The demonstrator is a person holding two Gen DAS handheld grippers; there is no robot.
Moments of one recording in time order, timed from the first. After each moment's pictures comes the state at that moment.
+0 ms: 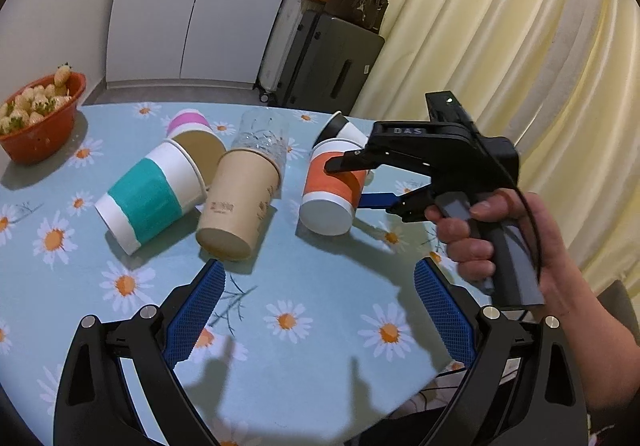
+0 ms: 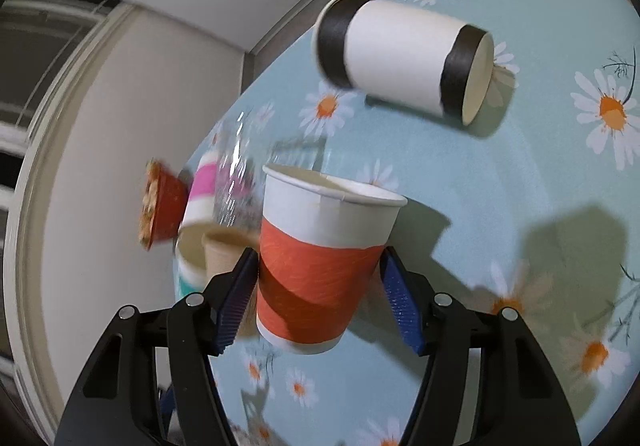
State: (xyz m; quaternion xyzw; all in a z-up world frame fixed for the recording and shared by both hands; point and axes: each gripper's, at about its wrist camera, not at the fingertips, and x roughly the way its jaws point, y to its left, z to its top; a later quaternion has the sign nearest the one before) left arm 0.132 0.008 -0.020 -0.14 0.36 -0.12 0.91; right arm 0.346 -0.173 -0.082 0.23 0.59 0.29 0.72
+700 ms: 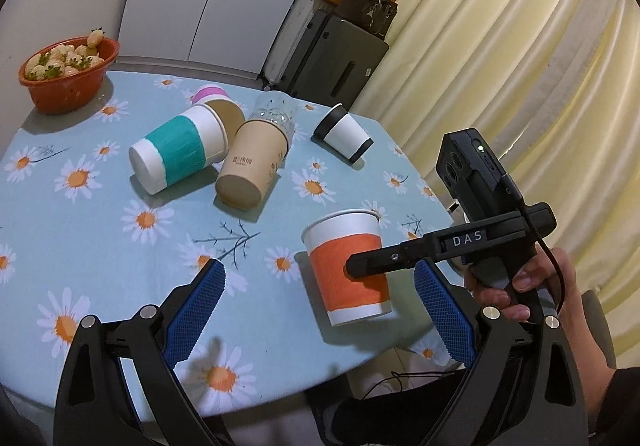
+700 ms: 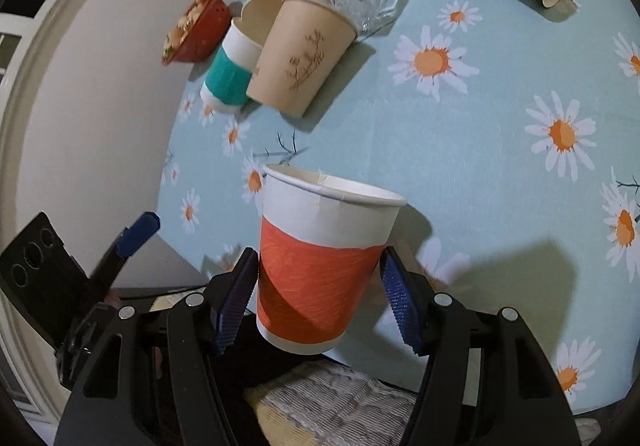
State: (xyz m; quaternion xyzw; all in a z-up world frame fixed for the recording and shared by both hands) left arm 0.075 0.028 -0.016 -0.20 0.36 -0.12 0.90; right arm 0.229 -0.153 -0.078 0.04 0.65 0.39 0.65
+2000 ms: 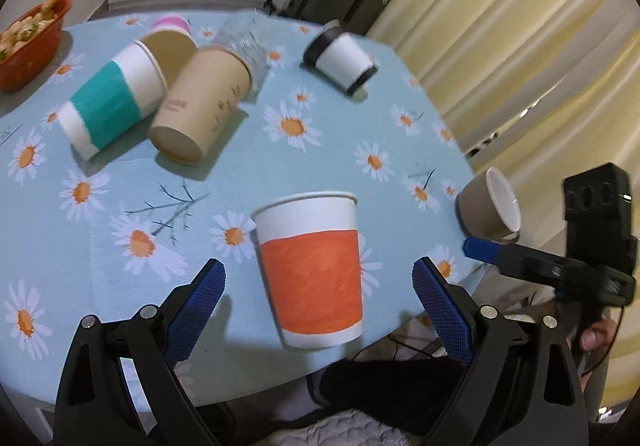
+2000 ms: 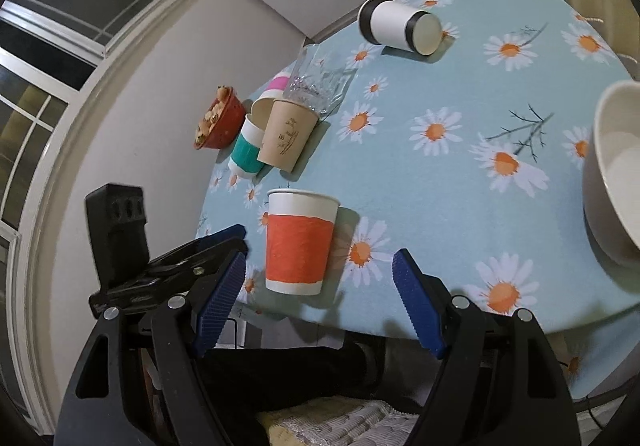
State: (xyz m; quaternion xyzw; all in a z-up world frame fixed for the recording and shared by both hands) left arm 0.147 -0.034 -0.042 -0.17 0.51 -0.11 0.83; right arm 0.190 -0.280 -0.033 0.19 0.53 0.38 0.73
